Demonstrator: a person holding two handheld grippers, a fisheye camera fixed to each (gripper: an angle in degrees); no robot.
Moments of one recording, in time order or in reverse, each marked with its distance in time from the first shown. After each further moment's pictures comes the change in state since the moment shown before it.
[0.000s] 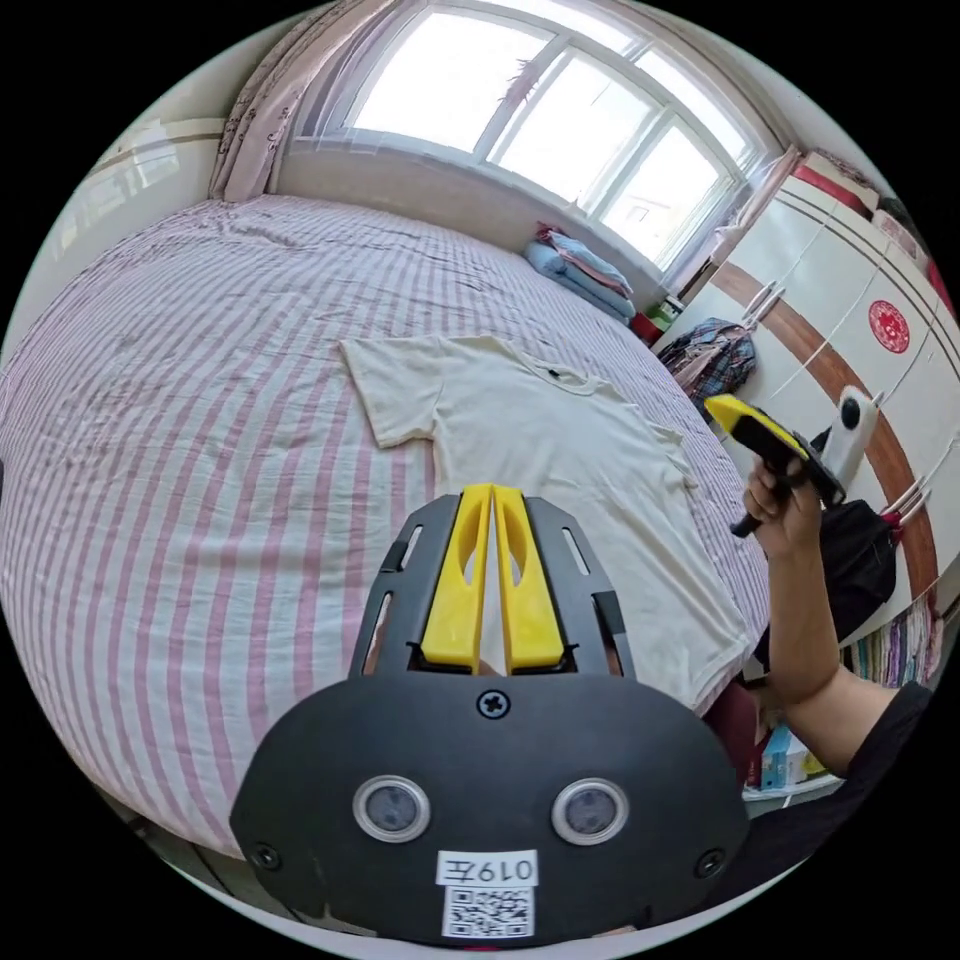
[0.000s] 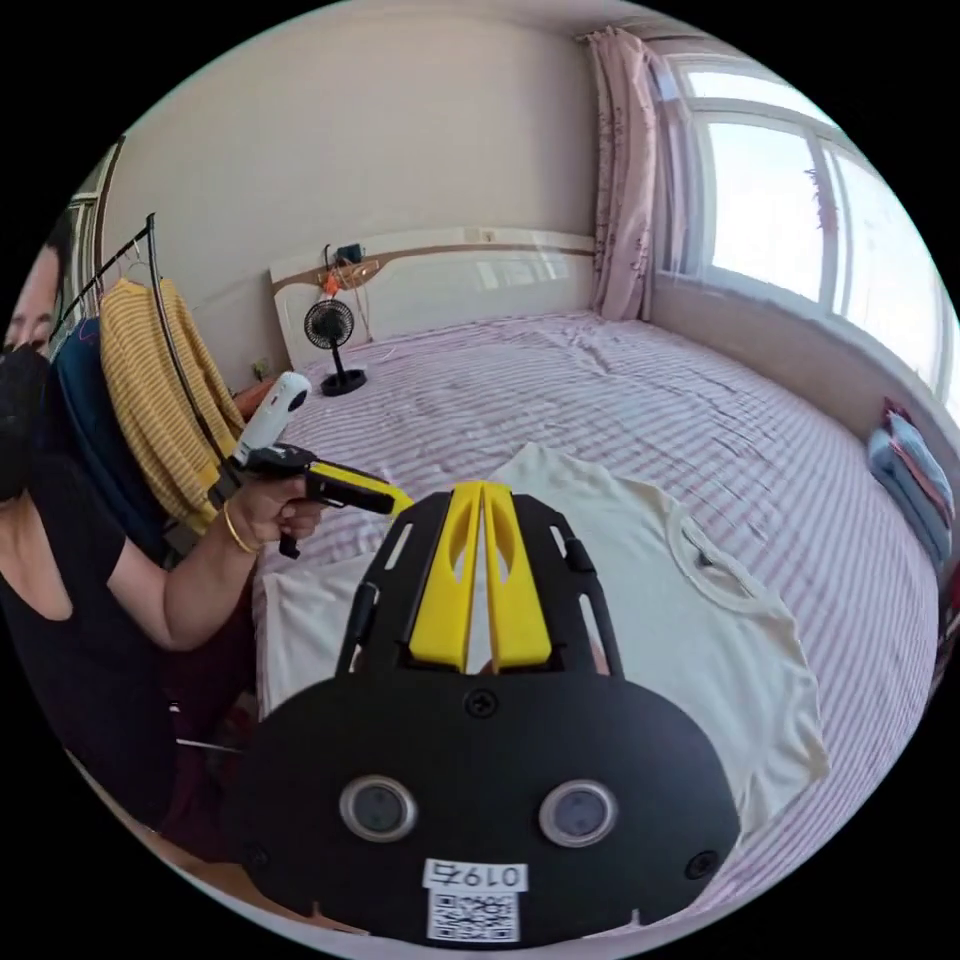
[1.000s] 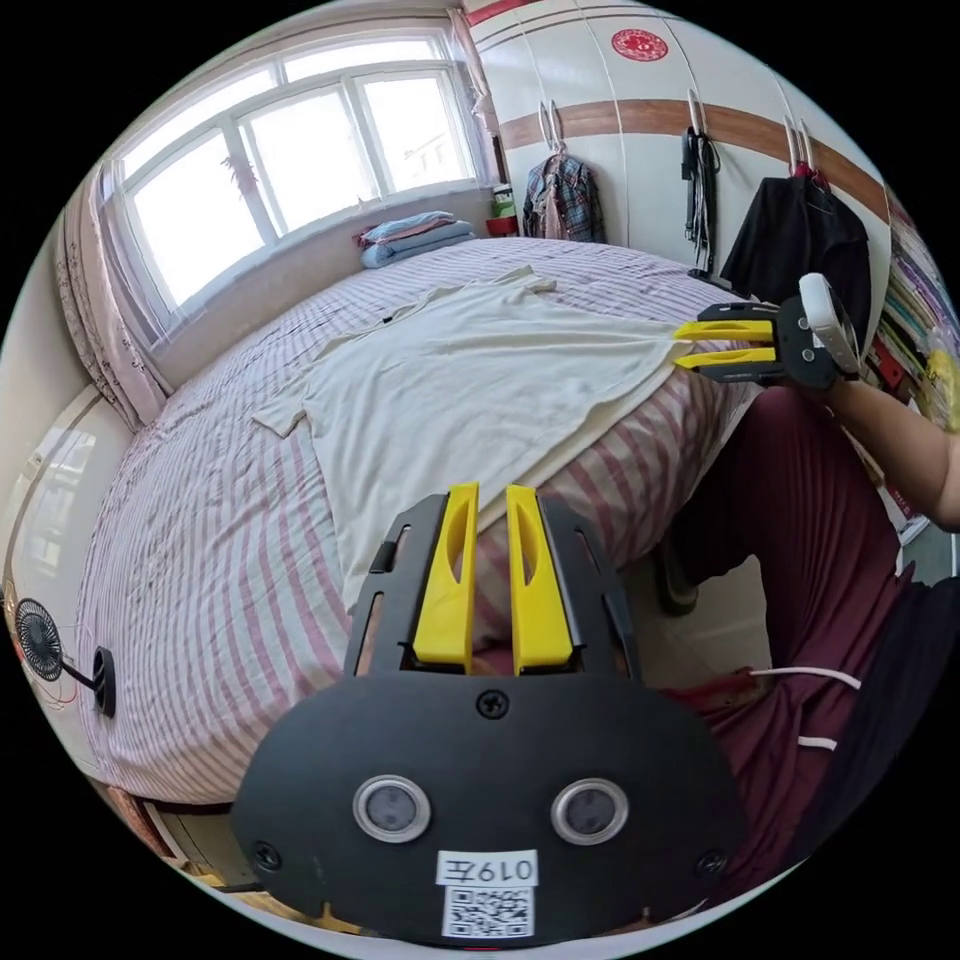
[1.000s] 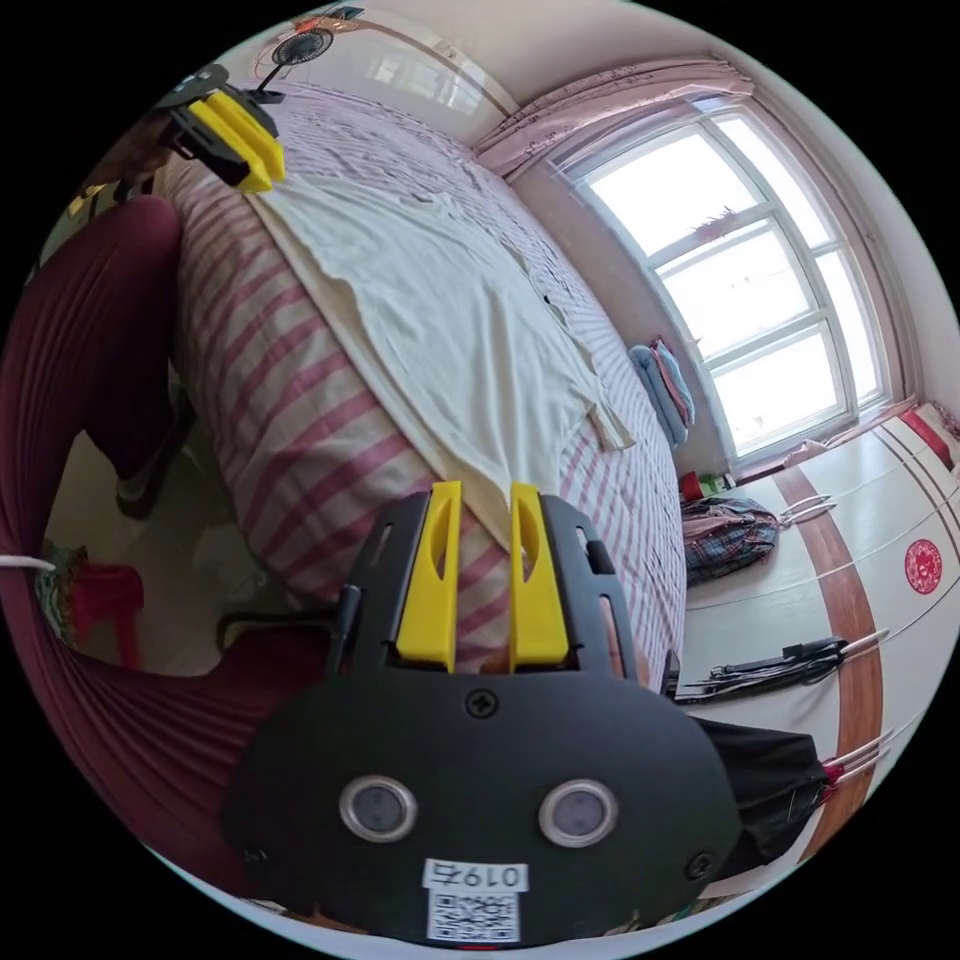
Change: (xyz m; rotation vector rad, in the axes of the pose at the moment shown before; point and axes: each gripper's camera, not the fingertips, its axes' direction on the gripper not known) left arm 0.154 0.266 -0.014 -0.043 -0.178 0.667; right arm -0.315 0.258 -0.021 -0.487 0.826 -0.237
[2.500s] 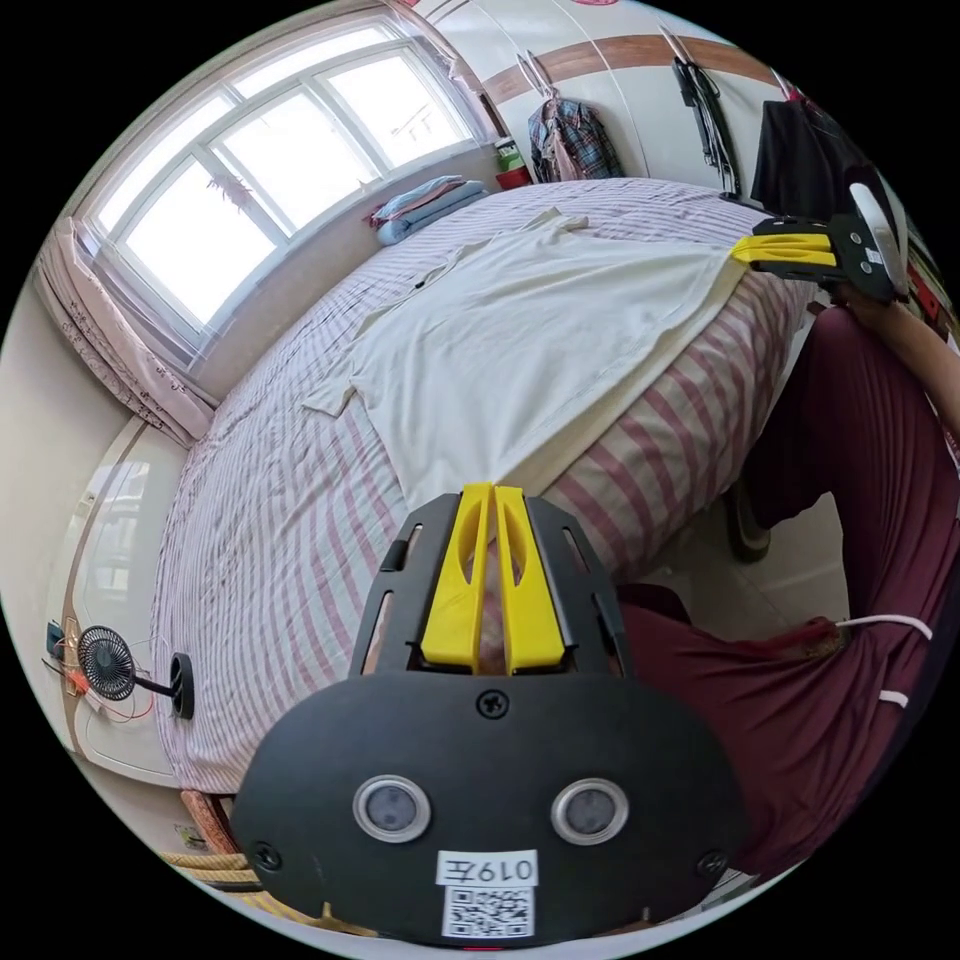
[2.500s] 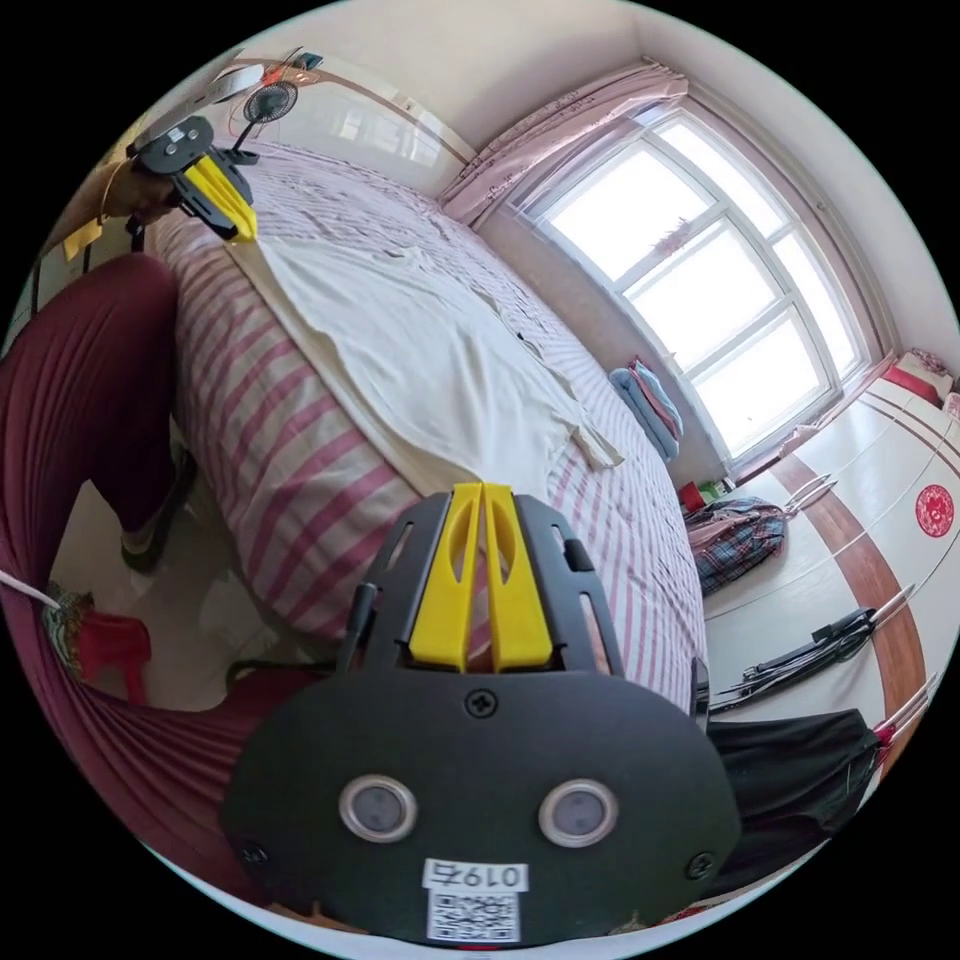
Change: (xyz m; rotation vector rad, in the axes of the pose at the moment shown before) left arm 0.023 -0.014 0.051 -0.125 -0.212 0.124; right arm 0.005 0.035 -0.029 0.154 -0.015 0.116
